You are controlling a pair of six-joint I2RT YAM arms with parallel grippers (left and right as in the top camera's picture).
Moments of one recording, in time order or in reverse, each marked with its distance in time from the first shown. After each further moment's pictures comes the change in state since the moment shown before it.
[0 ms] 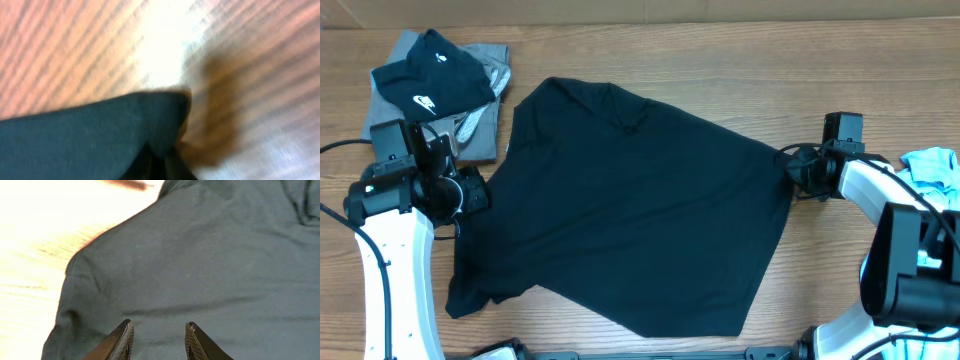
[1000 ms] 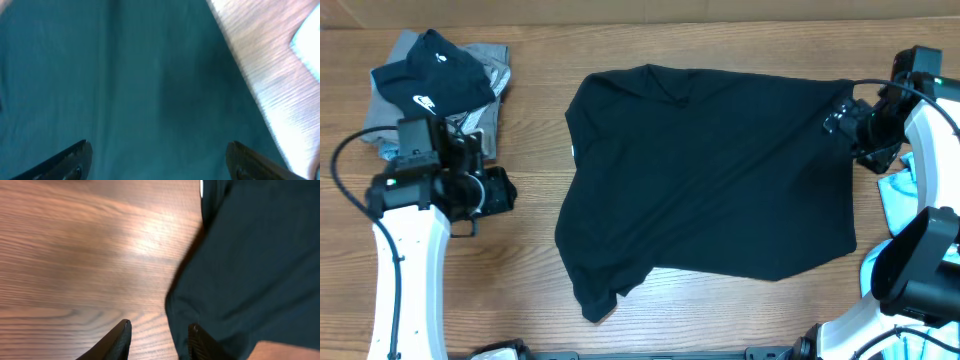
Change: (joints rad) left arm -0.116 0.008 -0.031 -0.001 0.060 0.086; right arm -0.142 0.046 0.622 -0.803 -0.077 -0.152
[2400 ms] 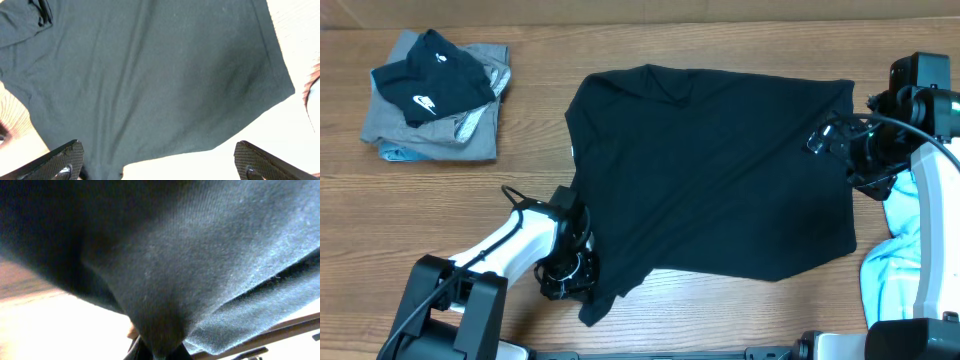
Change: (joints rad) left arm -0.500 0.275 -0.438 0.124 0.148 -0.286; right arm 0.118 -0.314 0.008 -0.284 -0.051 -0.002
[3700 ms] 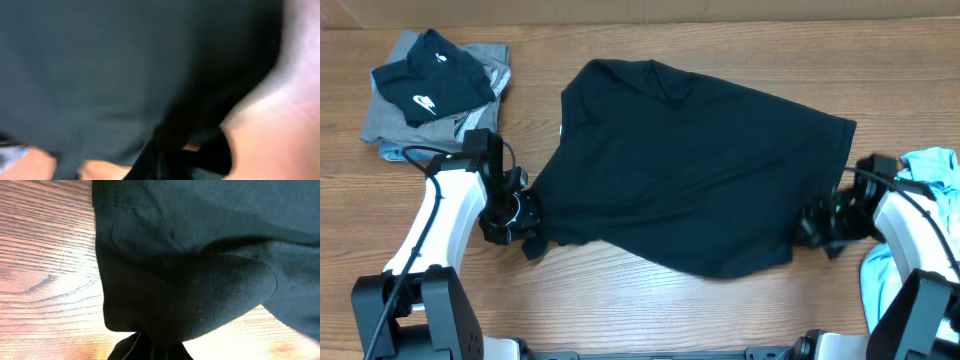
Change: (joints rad) left arm 0.401 0.000 0.333 -0.129 -0.167 0.128; right arm -0.132 -0.016 -0.727 0.465 -0.274 0.117
